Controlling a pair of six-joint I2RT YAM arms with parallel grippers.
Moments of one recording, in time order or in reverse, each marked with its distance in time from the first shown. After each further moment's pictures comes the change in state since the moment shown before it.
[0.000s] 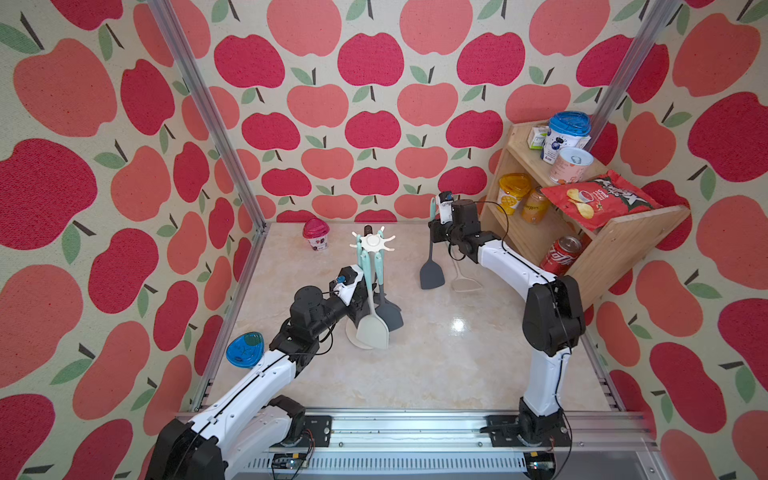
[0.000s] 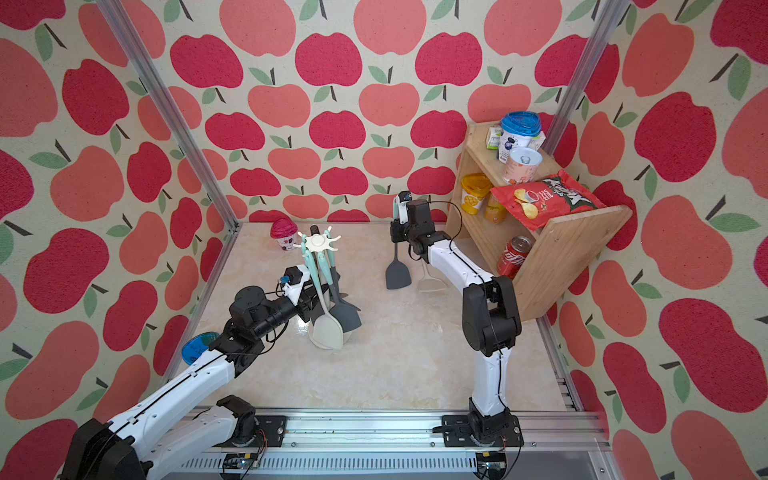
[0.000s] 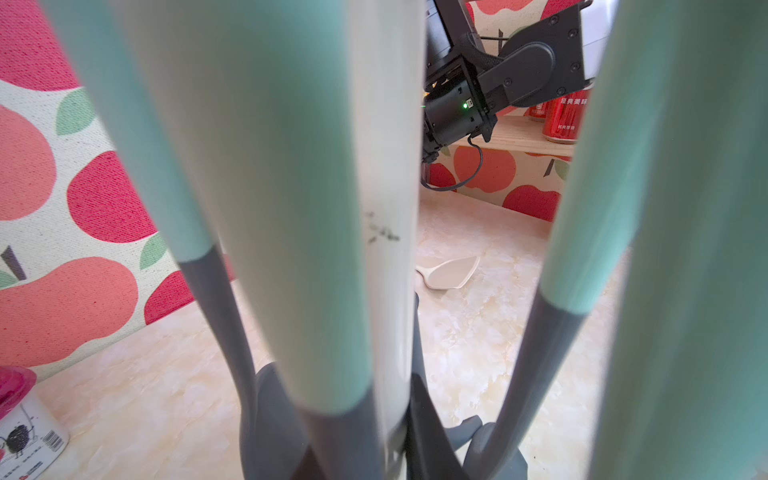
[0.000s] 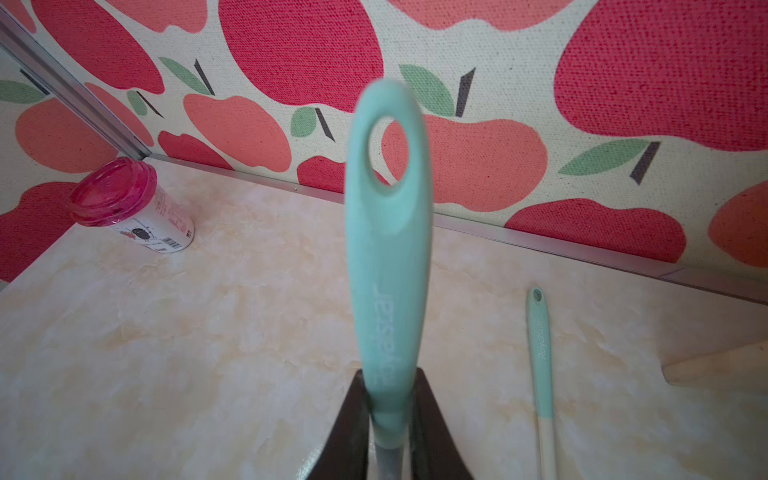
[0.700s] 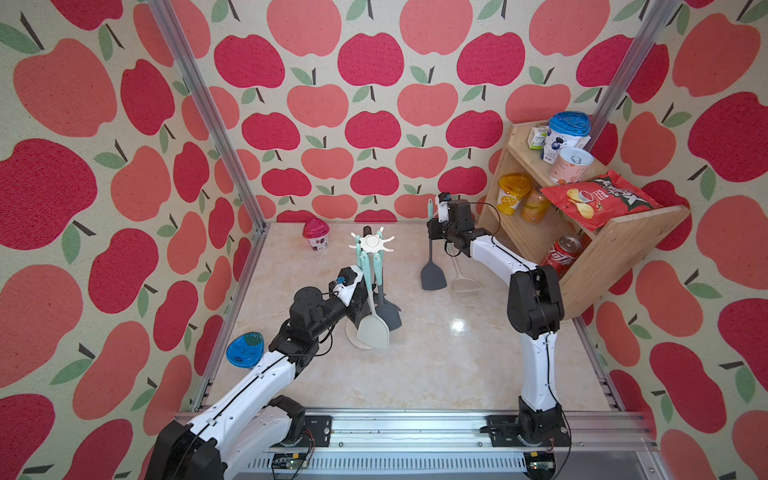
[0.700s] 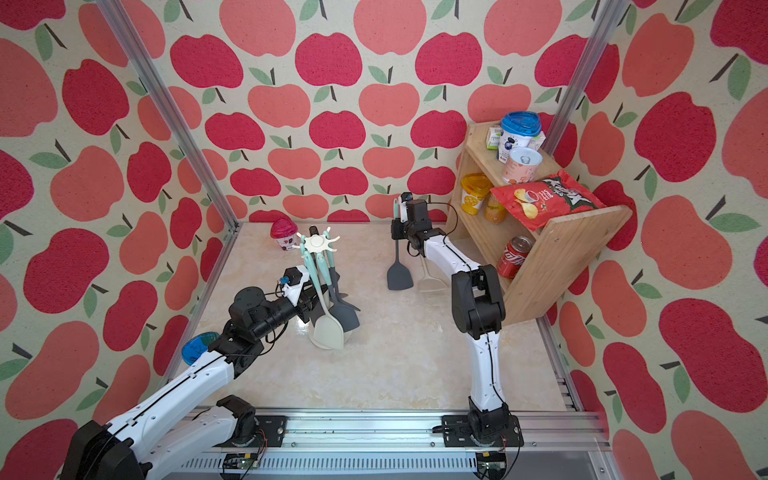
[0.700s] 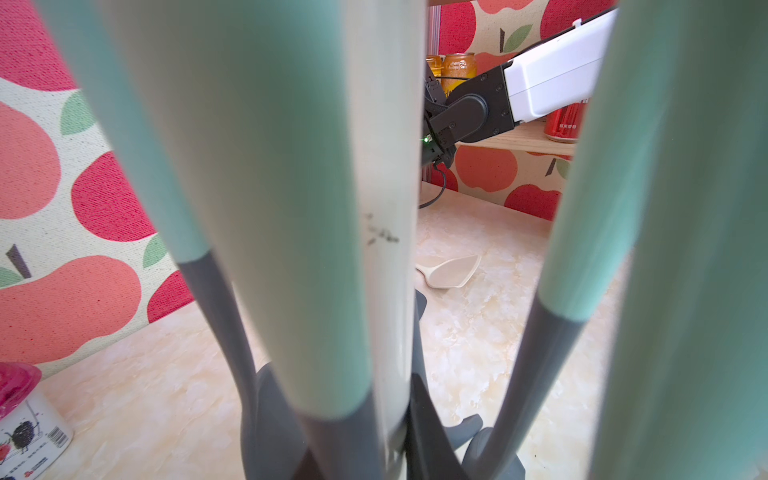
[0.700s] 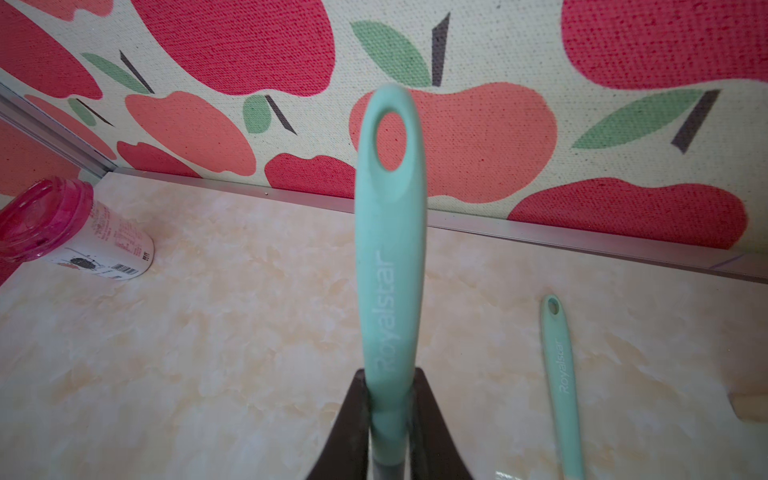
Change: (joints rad) left arm 0.000 -0.010 -0.005 -0.006 -0.008 0.002; right arm -0.036 0.206 0.170 -0.002 -0.030 0.063
